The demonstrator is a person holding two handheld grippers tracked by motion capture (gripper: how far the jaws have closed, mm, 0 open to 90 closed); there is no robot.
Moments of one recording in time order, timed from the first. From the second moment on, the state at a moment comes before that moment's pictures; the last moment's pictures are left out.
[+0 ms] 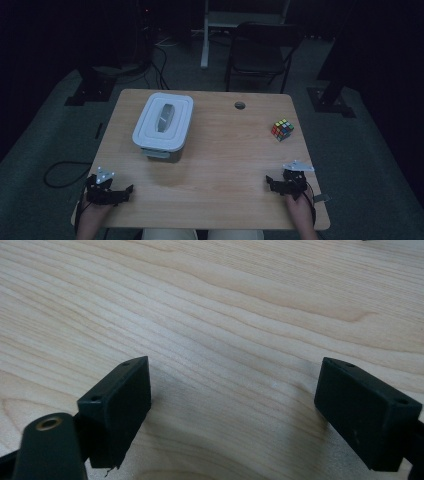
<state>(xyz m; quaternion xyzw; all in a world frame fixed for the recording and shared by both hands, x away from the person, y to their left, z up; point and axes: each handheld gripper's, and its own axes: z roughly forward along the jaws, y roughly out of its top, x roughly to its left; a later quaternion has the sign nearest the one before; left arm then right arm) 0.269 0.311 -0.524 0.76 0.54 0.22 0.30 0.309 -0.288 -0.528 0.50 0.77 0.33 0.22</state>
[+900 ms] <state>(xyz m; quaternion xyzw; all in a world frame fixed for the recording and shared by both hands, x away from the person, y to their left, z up) 0.286 0.316 -0.523 0.76 0.54 0.22 0.31 0.318 -0.264 -0.527 0.52 0.76 0.33 0.22</state>
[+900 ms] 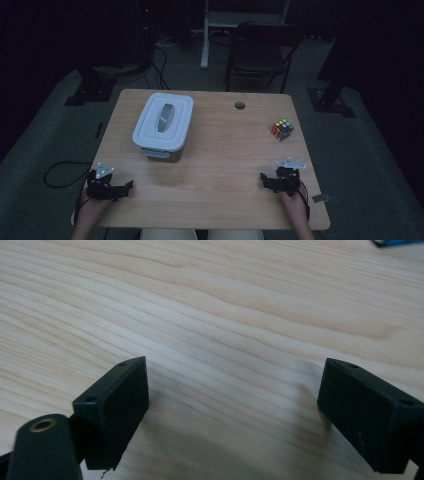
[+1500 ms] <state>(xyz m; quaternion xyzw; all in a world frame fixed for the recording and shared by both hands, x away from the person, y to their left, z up) 0.321 0.315 -0.514 0.76 0.53 0.22 0.31 0.356 -0.197 -0.516 0.48 0.78 0.35 0.22</state>
